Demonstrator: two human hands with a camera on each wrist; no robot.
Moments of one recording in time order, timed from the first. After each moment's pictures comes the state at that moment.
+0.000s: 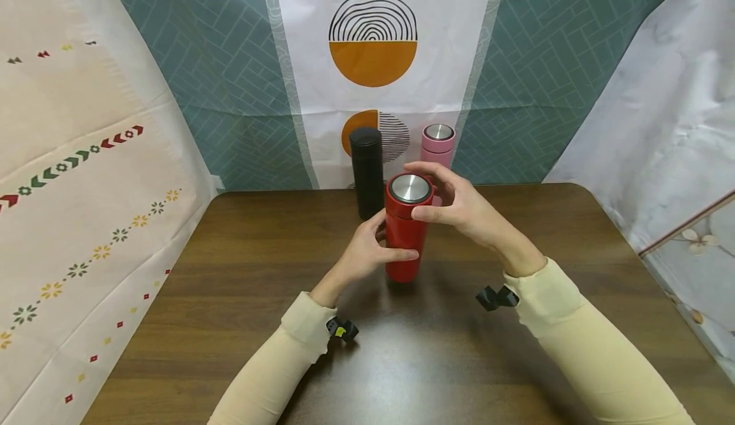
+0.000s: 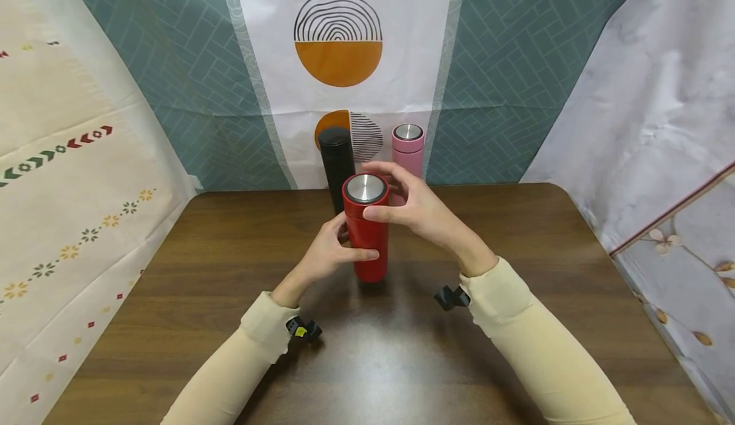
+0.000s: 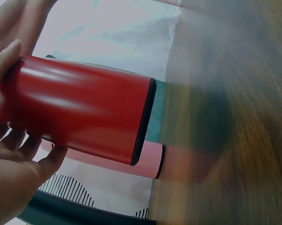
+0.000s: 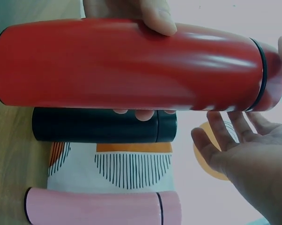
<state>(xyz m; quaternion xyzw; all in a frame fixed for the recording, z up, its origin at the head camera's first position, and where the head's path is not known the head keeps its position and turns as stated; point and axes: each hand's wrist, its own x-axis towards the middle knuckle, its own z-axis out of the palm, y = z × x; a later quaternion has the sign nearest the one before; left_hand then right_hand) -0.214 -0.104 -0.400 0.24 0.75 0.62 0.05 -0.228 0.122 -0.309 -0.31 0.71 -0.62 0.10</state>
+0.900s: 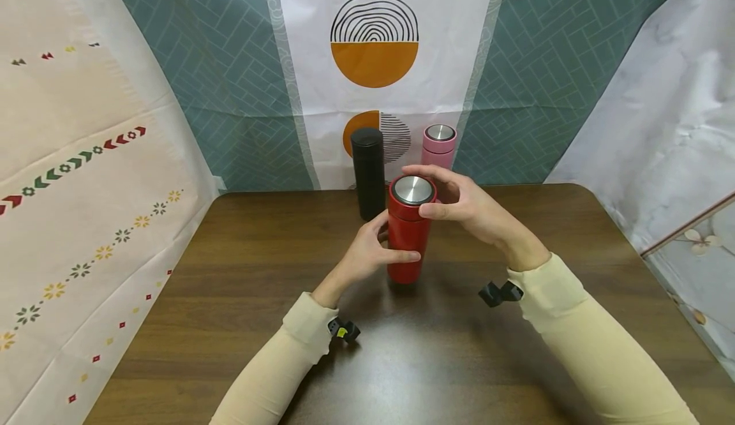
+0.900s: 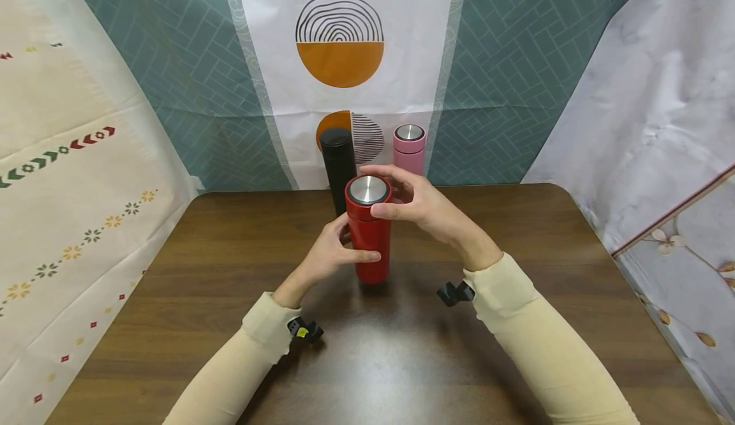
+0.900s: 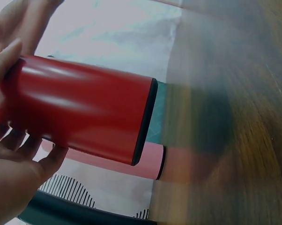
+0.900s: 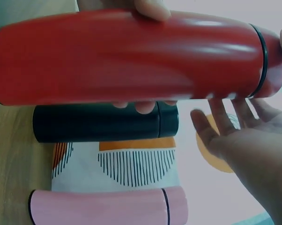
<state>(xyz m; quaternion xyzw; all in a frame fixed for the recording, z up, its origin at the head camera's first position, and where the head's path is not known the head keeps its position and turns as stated) -0.215 -0.104 -0.402 0.25 0.74 0.62 0.05 -0.233 0.127 -0.307 -0.32 0.69 -0.63 0.14</state>
